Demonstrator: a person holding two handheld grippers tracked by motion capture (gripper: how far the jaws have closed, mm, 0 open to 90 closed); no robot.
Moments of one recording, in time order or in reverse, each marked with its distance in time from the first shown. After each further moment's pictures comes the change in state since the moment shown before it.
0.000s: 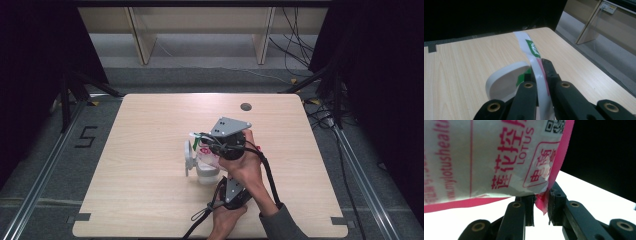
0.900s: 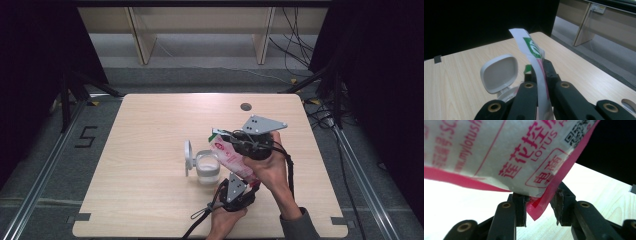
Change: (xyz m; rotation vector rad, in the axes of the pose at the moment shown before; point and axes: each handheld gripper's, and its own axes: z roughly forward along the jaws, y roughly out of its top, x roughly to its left) left arm 0.005 -0.010 -0.002 0.135 -0.006 0.066; right arm -0.028 -0.023 -0.047 -0.071 0.005 0.123
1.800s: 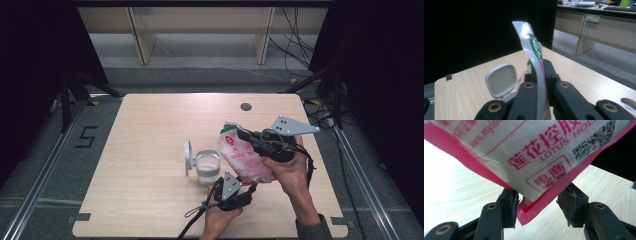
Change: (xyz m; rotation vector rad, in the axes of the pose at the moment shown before) left arm 0.010 0.008 -0.014 0.058 0.007 -0.006; right arm -0.019 -0.014 -0.040 -0.122 0.027 0.108
